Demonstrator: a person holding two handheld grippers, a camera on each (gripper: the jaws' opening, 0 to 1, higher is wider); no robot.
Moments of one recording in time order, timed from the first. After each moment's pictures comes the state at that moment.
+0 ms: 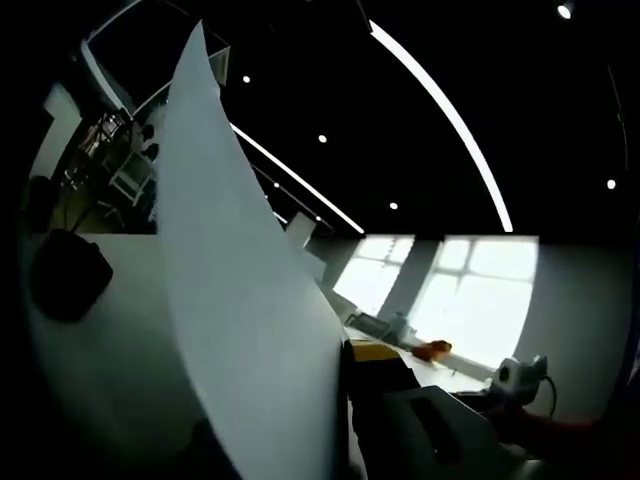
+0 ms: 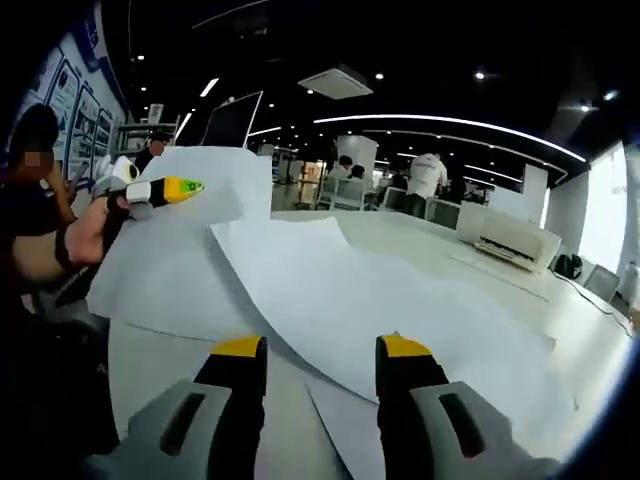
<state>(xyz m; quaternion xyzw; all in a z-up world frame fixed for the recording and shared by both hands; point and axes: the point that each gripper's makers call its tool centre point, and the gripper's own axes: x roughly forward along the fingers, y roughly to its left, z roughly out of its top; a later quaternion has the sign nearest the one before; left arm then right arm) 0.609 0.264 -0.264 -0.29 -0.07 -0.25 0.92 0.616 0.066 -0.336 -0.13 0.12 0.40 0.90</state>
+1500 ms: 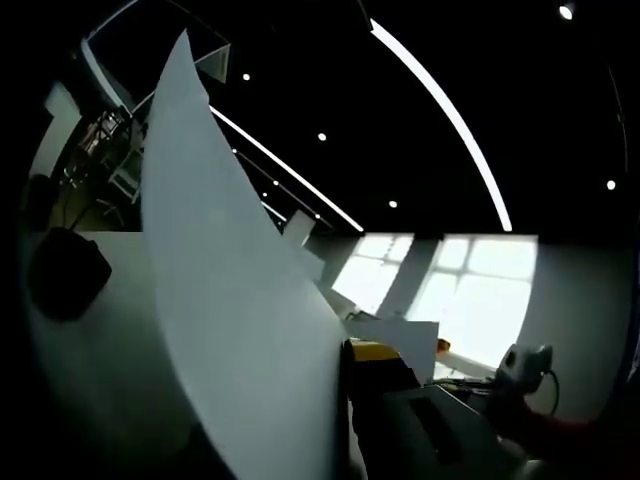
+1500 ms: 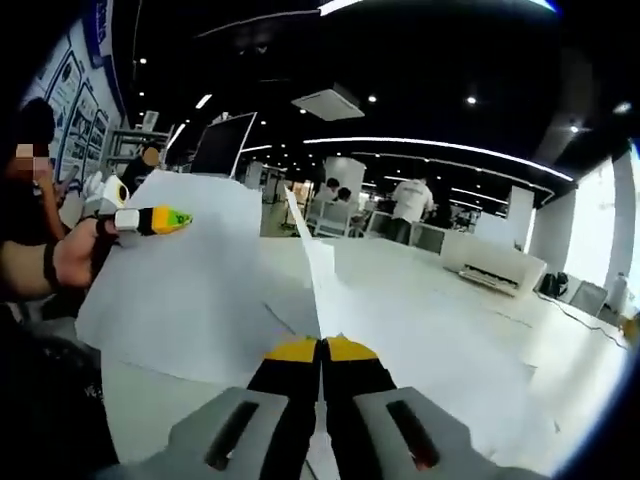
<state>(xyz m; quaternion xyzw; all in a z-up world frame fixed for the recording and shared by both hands) 0.608 0.261 -0.264 -0.29 -0.06 -0.25 0.92 0.631 0.053 -0.292 -0.12 0.06 0.37 0.92</state>
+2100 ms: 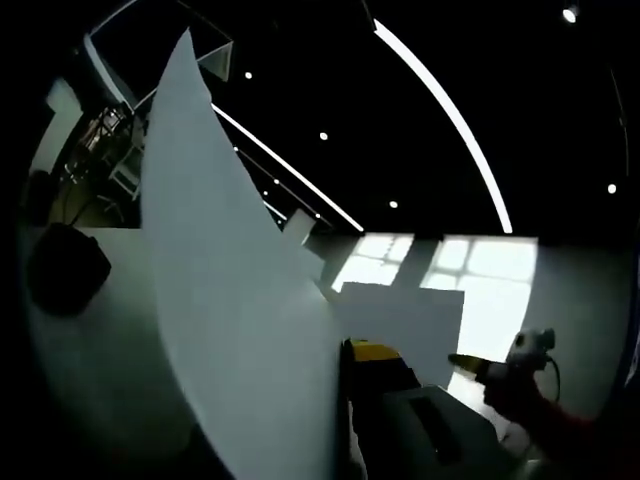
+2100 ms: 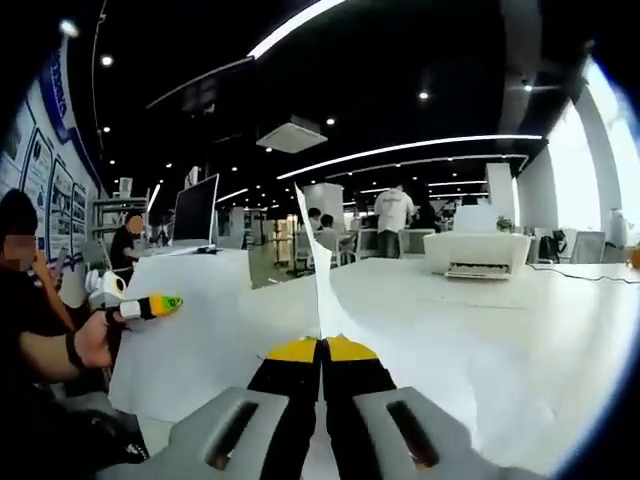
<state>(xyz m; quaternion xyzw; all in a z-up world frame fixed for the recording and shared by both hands) 0.608 0.261 -0.265 -0.30 -0.06 -0.25 0.92 0.624 0.022 -0.236 0.01 0.04 0.36 0.93</state>
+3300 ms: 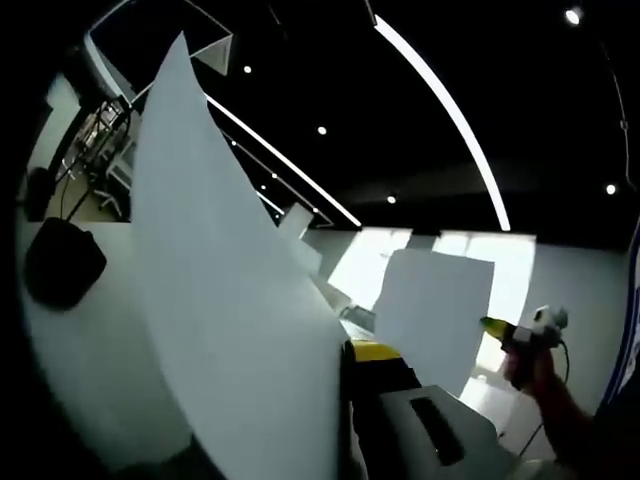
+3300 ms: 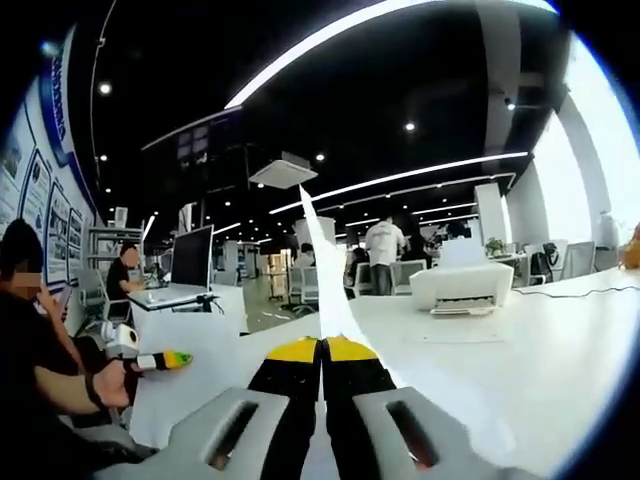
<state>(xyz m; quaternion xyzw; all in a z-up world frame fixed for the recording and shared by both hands) 0.600 0.246 -0.261 -0.30 -0.05 -0.26 0.92 0.602 -0.009 -0.167 0.05 -0.02 0.34 0.94</state>
